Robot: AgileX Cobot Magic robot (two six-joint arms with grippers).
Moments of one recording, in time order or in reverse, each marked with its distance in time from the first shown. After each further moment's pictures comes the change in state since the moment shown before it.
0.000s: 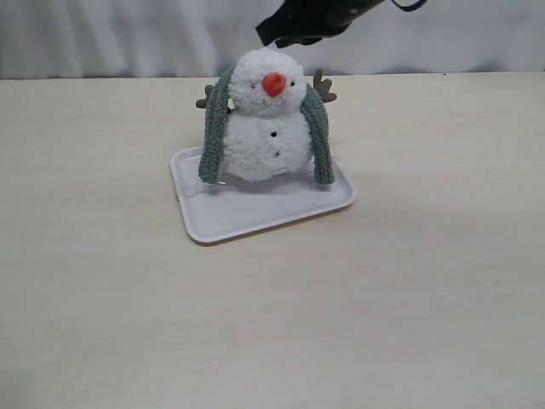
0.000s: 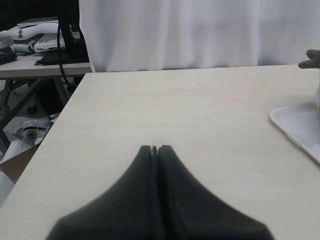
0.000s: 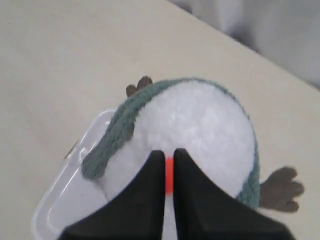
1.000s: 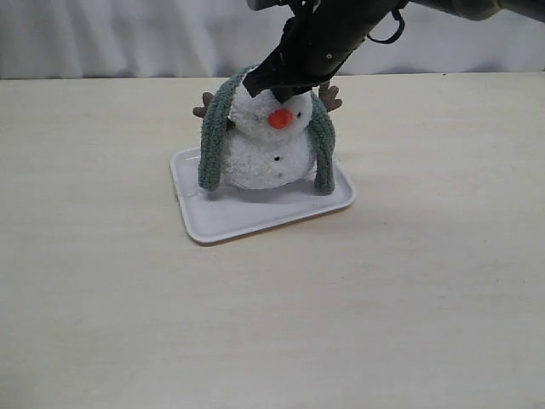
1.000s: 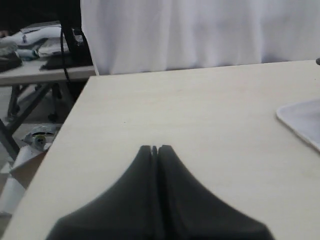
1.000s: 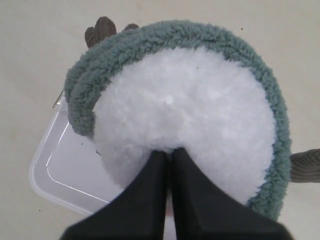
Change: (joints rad) left arm 0.000 0.000 0.000 0.025 -0.002 0.008; right arm 0.063 0.077 -0.004 -0.196 0.129 0.243
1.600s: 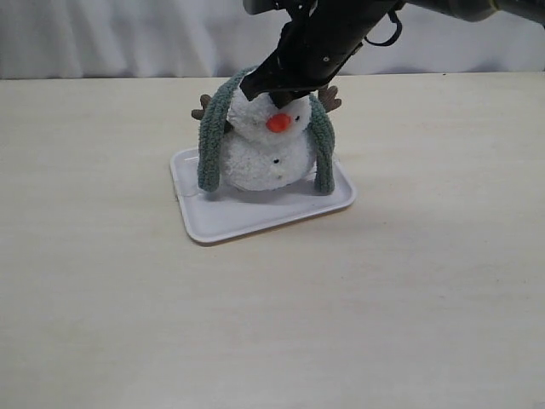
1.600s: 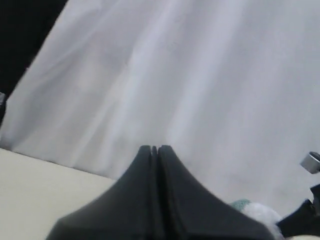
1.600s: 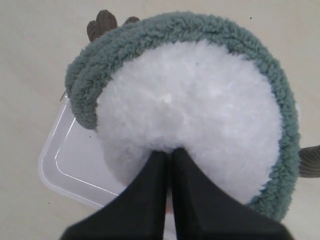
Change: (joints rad) left arm -0.182 0.241 -0.154 -0.292 -0.437 -0.174; right arm 0.011 0.000 0.000 0.000 0.027 0.022
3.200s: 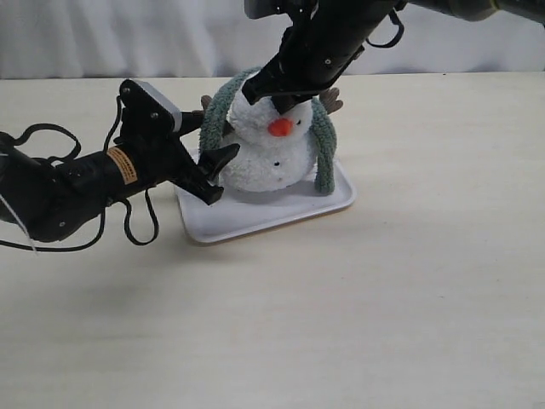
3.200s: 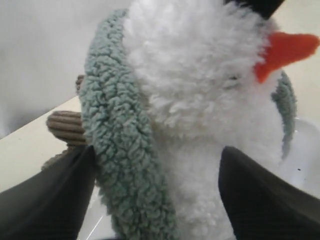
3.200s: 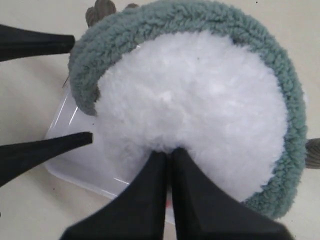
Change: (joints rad) left arm -0.259 1.782 -0.624 0.681 -0.795 0.121; right arm 0.000 0.000 0.000 0.000 0.042 0.006
